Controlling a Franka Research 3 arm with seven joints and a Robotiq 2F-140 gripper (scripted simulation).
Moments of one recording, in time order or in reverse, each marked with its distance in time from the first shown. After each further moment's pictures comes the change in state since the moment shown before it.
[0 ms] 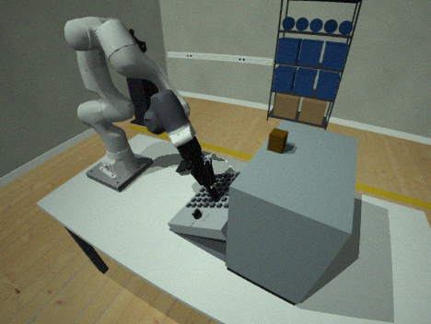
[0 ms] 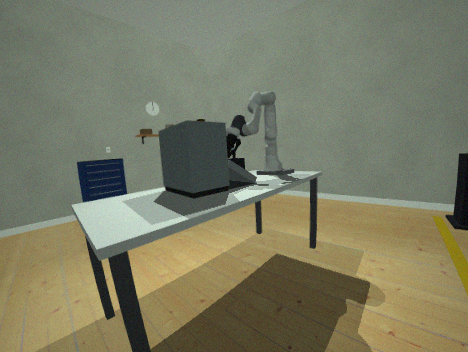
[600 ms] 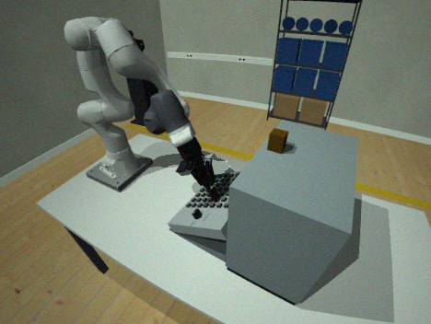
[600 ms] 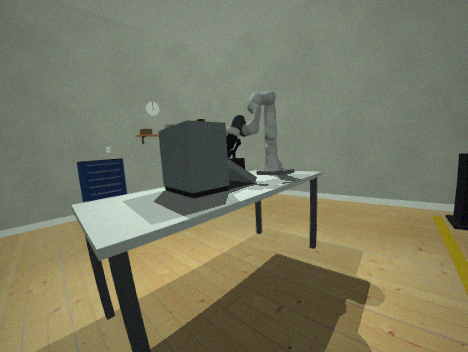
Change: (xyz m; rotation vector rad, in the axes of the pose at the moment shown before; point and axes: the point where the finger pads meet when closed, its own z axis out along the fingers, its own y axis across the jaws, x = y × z) arm 0.000 0.001 0.001 -0.002 -0.001 -0.007
